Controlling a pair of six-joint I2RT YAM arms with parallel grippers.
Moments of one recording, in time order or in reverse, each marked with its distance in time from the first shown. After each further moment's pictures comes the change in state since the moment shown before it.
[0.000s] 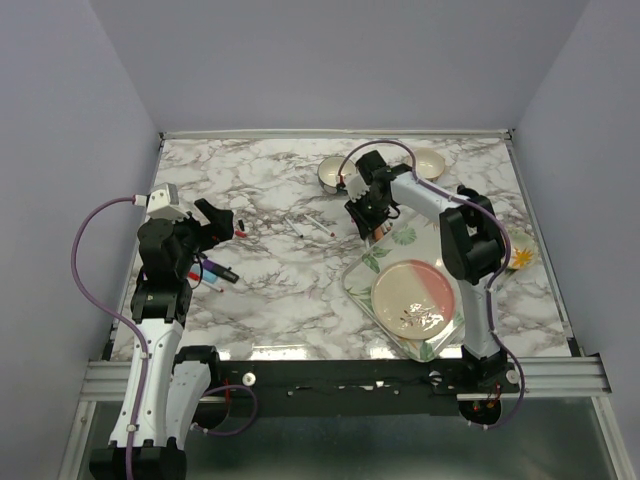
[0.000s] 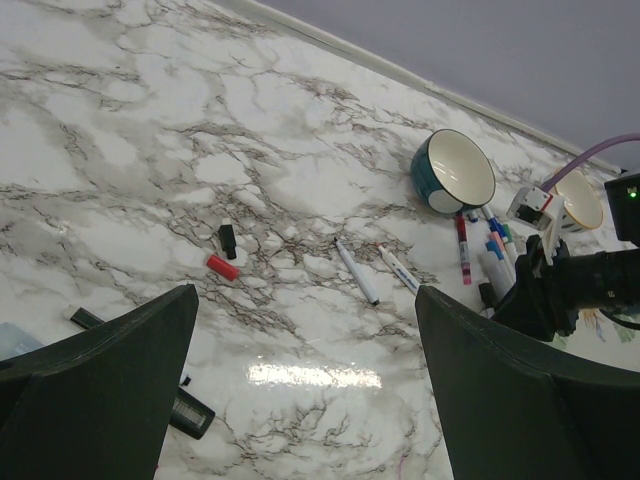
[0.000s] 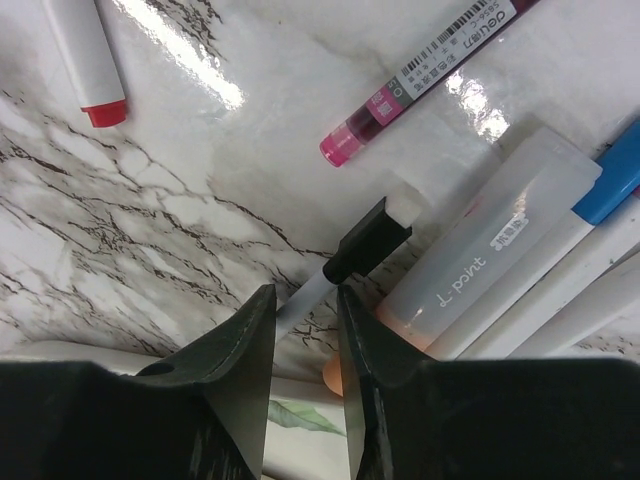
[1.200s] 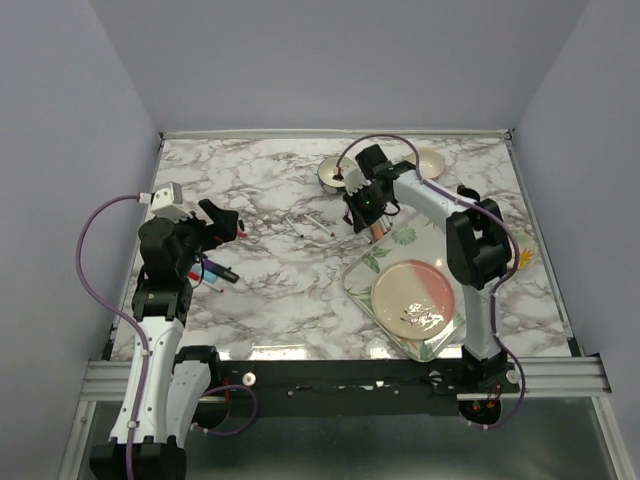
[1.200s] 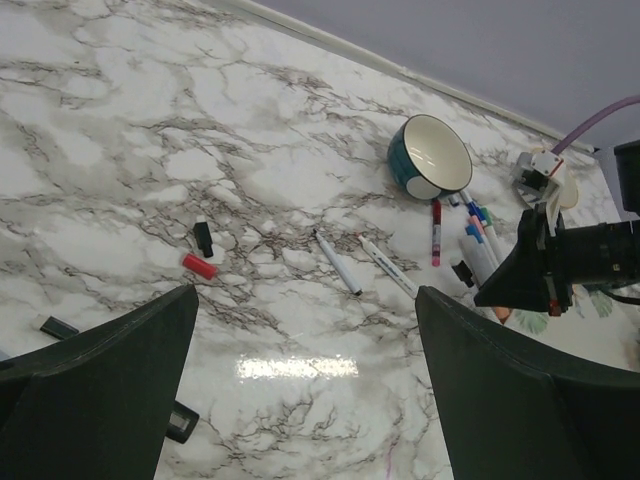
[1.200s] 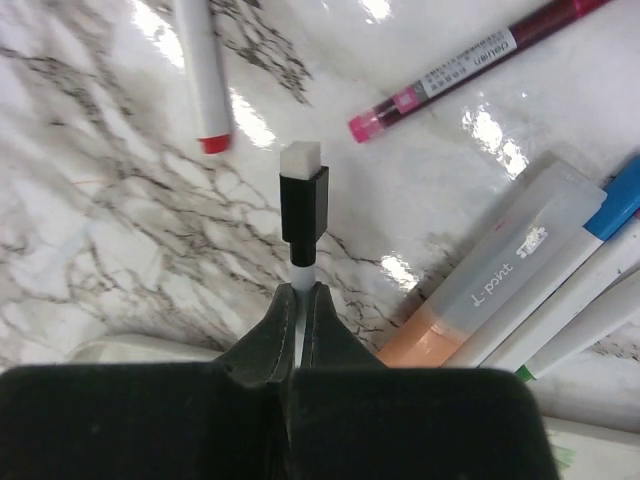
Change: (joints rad) left arm 0.002 0.012 -0.005 0.019 0.056 0.000; right arm 0.019 -0.040 -0.001 0.036 -0.051 0.055
